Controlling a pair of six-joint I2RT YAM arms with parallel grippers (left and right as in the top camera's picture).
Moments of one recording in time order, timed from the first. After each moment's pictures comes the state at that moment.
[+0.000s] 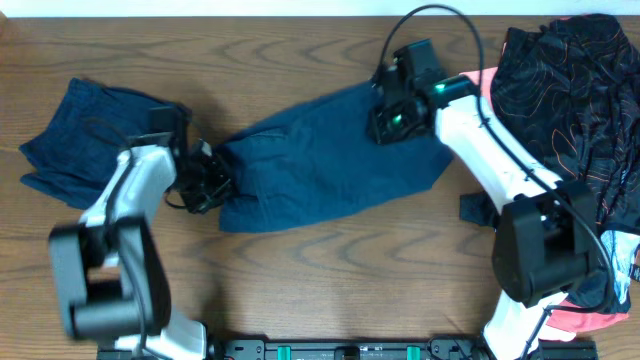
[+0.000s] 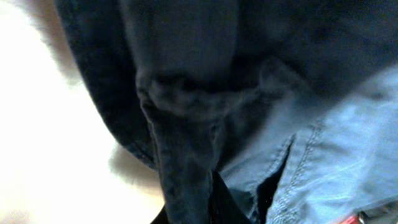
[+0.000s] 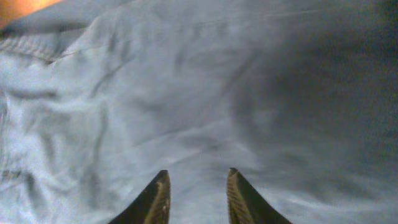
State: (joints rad) left arm 0.12 1.73 1.06 -0.85 0.44 -0.45; right arm 0.35 1.95 1.54 -0.79 -0.31 0.13
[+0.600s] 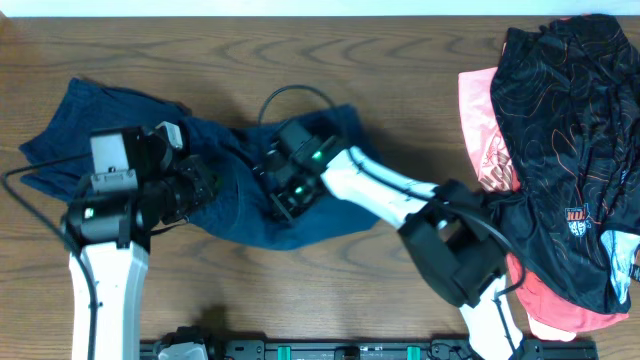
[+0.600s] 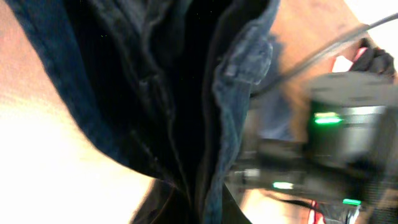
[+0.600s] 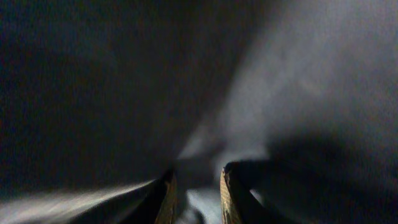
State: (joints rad) left arm 0.12 1.11 1.06 -0.96 0.45 -0.44; right arm 0.81 2.17 1.54 -0.63 -0.47 0.14
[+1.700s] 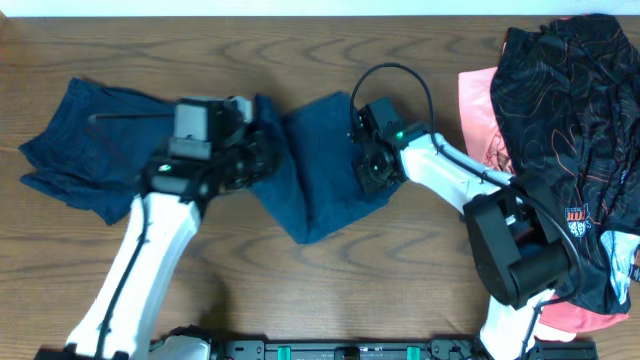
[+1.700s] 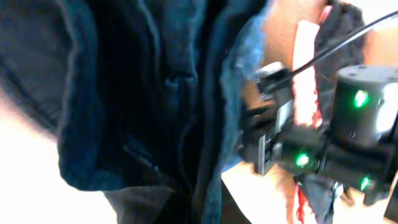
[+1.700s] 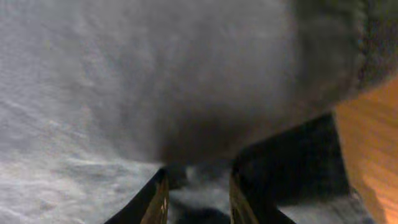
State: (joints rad) left arm -0.21 1.36 1.06 -0.61 0.45 -0.60; right arm 0.49 1.98 1.25 -0.57 -0.11 0.10
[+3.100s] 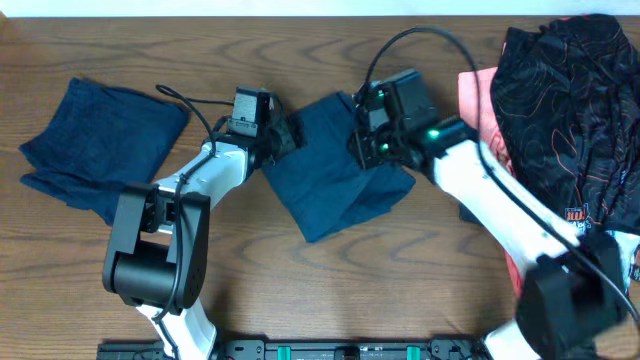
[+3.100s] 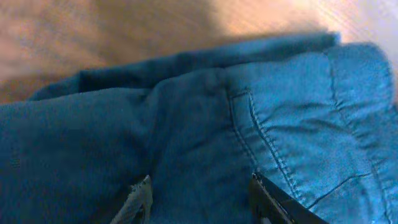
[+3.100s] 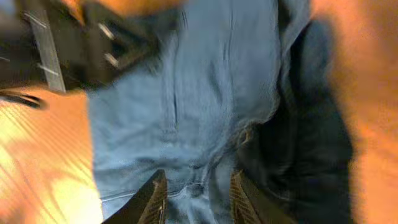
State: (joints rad) left arm -0.23 1.89 1.08 -0.17 0.23 -0.64; right arm 0.47 1.75 1.29 -0.58 -0.27 0.20
